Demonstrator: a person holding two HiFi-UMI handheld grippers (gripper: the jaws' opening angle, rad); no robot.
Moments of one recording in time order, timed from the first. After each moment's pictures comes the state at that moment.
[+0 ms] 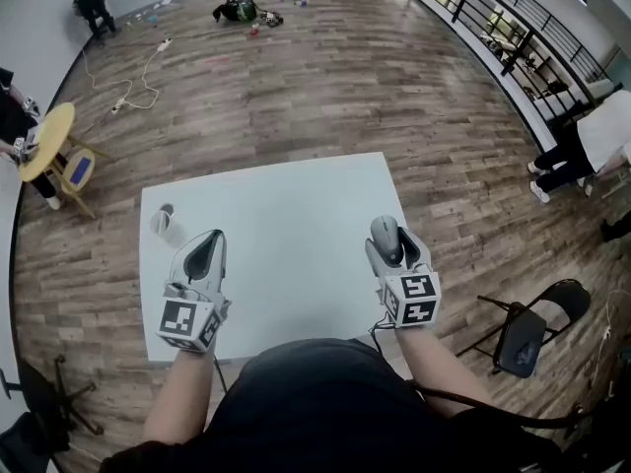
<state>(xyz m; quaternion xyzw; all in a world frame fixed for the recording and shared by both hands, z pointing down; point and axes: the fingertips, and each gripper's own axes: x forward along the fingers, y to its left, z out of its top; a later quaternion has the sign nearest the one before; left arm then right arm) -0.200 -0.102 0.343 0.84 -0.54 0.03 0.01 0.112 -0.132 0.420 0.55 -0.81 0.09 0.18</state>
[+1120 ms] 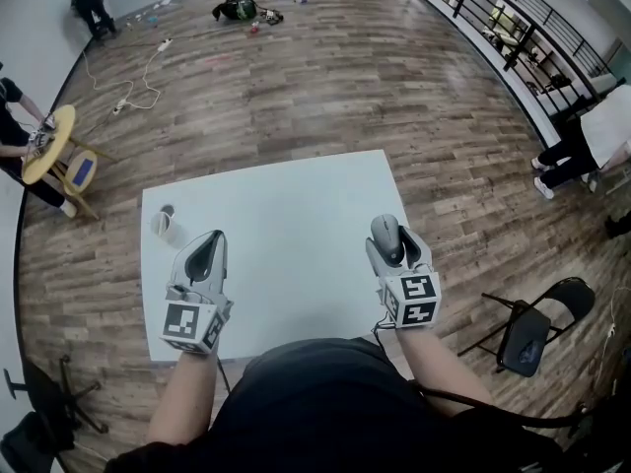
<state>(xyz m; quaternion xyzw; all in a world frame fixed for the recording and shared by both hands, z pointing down) -0.192 -0.101 0.337 0.84 -0.55 0.04 0.00 0.116 -0.131 0.420 0.55 -0.81 0.08 0.17</state>
